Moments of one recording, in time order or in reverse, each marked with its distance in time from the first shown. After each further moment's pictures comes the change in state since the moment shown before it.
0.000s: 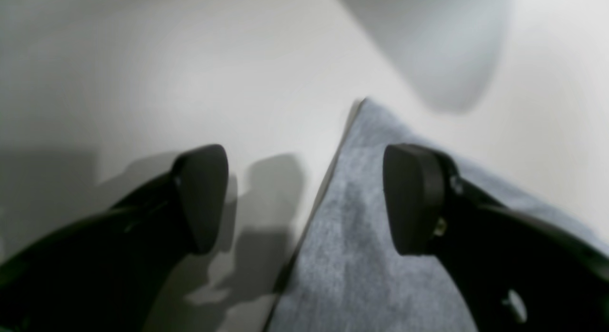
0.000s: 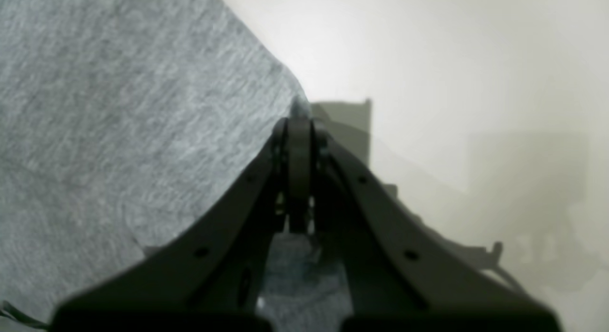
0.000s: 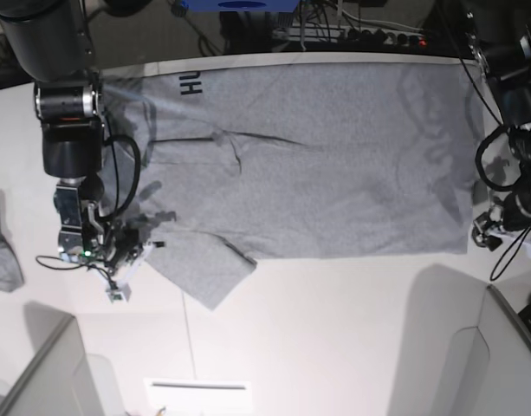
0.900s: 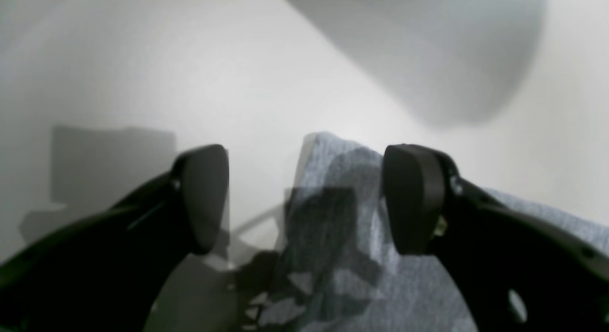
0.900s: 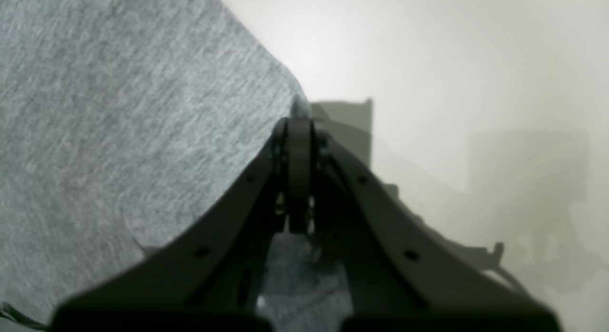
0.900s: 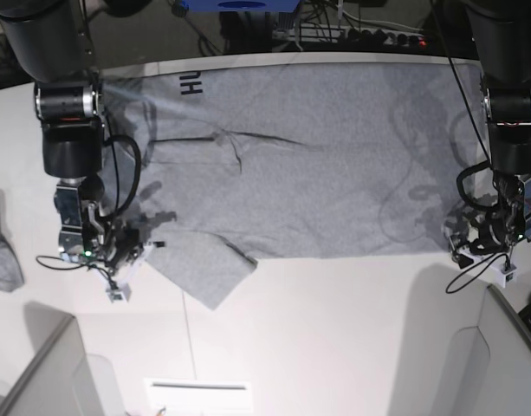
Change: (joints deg) left arm -14.8 -0.5 24.9 -21.6 -0.1 -0.5 -13.6; right arm 0.0 0.0 0.0 -0.1 0.1 -0.2 0.0
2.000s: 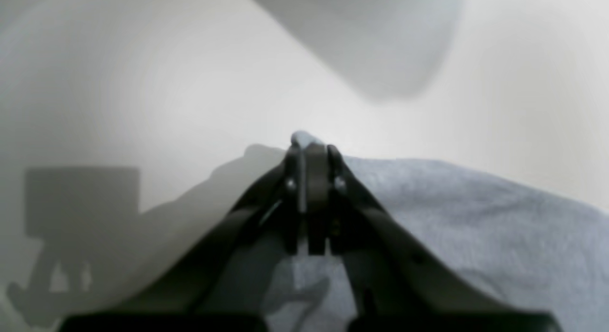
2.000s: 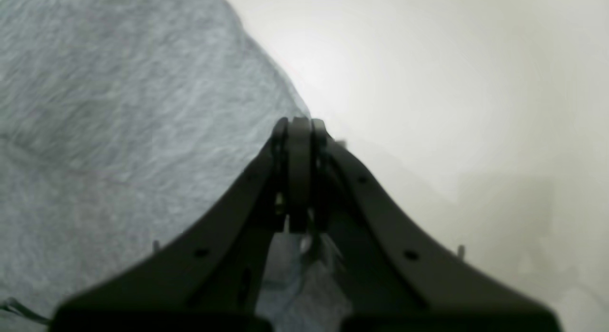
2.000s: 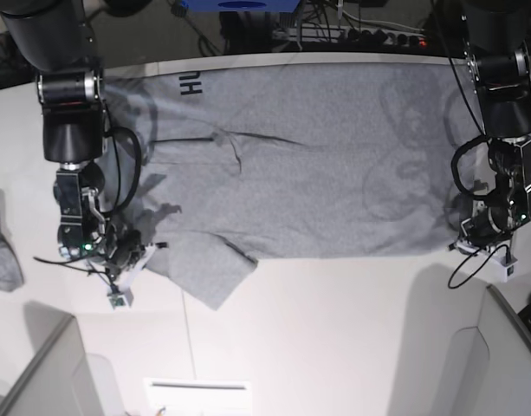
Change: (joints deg) left arm 12.7 2.7 -13.8 24.9 0.4 0.7 8.6; right arm -4.4 0.3 0.0 11.7 -0.2 0.0 0.2
